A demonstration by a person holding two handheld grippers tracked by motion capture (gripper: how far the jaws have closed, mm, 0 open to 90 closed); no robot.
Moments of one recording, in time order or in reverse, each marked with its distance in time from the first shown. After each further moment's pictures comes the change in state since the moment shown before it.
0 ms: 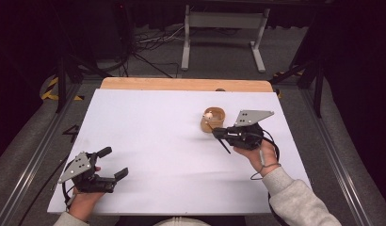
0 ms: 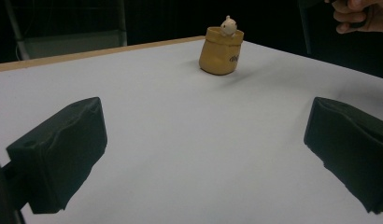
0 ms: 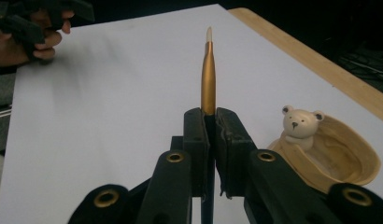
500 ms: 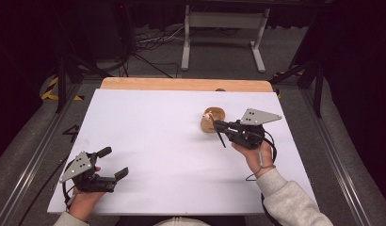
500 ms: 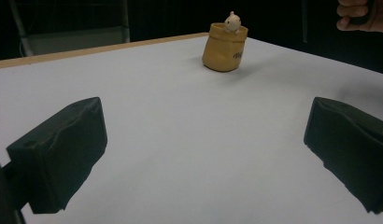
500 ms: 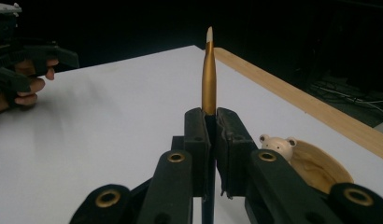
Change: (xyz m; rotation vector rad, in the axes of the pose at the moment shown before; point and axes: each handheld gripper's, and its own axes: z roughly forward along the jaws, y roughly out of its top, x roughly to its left) left arm 0.000 0.000 0.001 0.015 0.011 -0.001; right arm 0.001 -0.003 -0.003 -0.190 -0.097 0.041
